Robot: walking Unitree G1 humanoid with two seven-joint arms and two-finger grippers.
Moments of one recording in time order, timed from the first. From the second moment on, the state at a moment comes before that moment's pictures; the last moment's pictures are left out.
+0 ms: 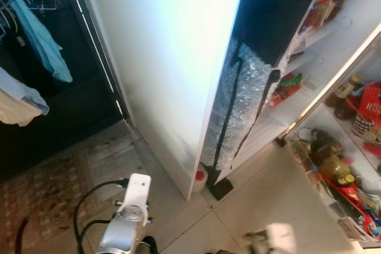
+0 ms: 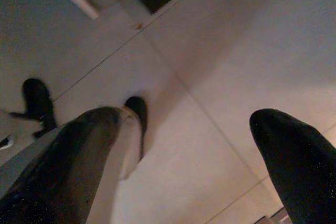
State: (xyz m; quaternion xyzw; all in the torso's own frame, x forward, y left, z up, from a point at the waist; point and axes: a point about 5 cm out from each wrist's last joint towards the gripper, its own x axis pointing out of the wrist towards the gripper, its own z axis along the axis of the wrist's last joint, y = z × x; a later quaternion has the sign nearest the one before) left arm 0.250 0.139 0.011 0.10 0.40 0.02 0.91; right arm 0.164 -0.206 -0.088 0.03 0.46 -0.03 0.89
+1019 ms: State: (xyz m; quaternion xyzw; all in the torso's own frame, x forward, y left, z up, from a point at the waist) left arm 0.249 0.139 0.011 0.09 0.40 0.02 0.91; right arm 0.192 -0.213 -0.071 -0.01 0.38 -0.04 0.92
